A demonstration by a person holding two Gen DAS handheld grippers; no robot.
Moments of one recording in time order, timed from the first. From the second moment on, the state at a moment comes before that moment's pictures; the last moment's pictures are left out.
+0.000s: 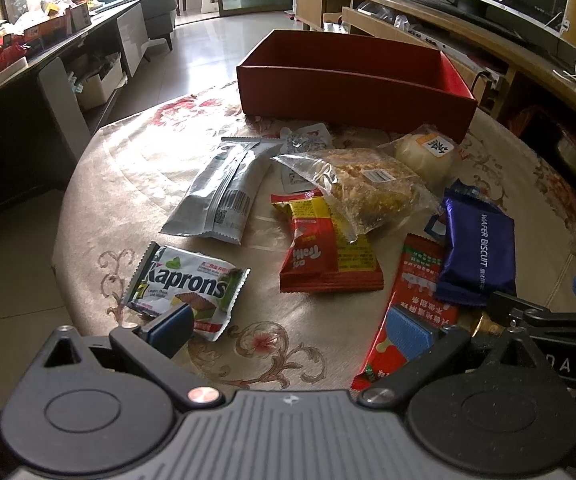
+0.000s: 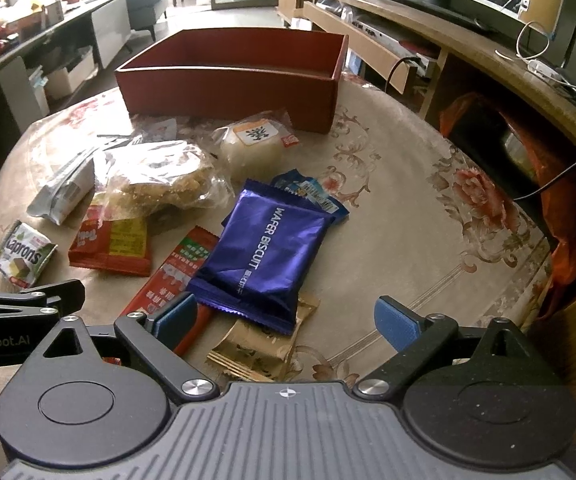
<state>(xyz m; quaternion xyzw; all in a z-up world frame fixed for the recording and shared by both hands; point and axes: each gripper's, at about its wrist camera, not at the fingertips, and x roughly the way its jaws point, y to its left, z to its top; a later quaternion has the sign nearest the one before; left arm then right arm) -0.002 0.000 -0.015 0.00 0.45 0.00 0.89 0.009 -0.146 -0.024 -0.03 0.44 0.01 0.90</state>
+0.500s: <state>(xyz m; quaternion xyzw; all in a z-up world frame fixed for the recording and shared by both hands) -0.002 0.000 -0.015 0.00 0.45 0.00 0.89 0.010 -0.144 -0.026 -0.03 0.45 0.02 0.89</state>
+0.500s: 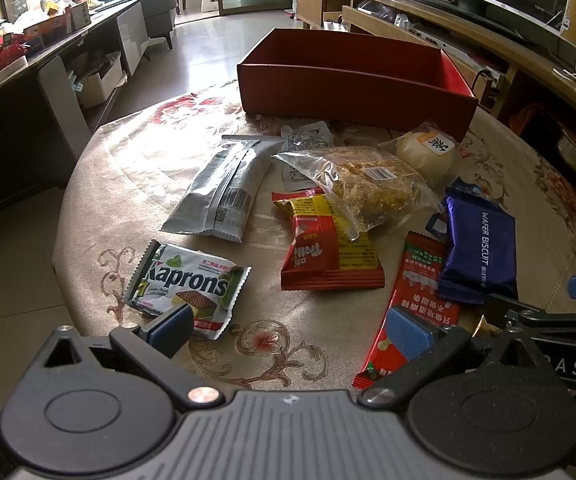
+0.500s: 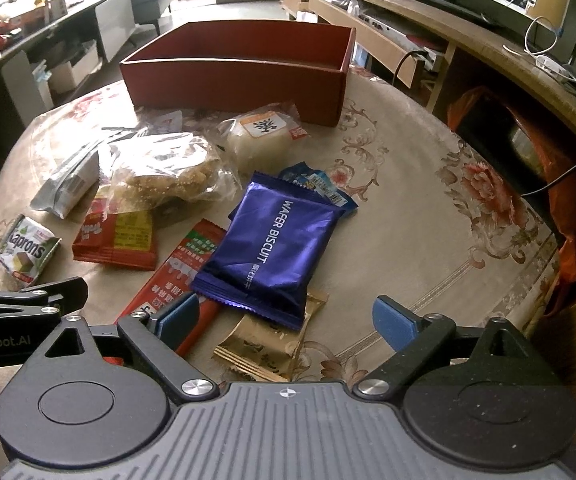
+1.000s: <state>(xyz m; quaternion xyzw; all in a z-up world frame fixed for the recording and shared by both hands) 0.004 0.042 -0.018 -0.05 0.46 0.04 0.89 0.015 -0.138 -0.037 -0.01 0.48 0.04 0.88</state>
